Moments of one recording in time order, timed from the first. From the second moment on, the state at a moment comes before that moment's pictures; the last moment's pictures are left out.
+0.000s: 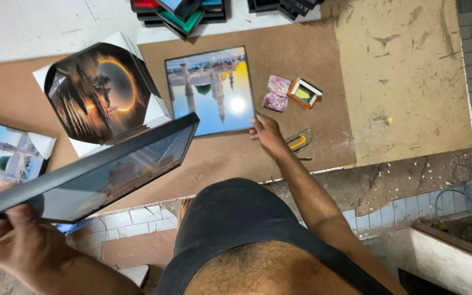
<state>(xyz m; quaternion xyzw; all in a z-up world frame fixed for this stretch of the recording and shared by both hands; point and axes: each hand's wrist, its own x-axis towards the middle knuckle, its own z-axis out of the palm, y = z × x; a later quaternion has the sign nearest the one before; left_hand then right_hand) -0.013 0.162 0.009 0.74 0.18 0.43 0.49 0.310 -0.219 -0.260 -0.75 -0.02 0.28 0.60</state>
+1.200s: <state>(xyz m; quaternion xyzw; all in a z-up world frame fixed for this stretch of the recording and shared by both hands) 0.116 0.005 -0.001 0.86 0.00 0.33 0.40 0.261 -0.223 0.004 -0.60 -0.29 0.22 0.72</state>
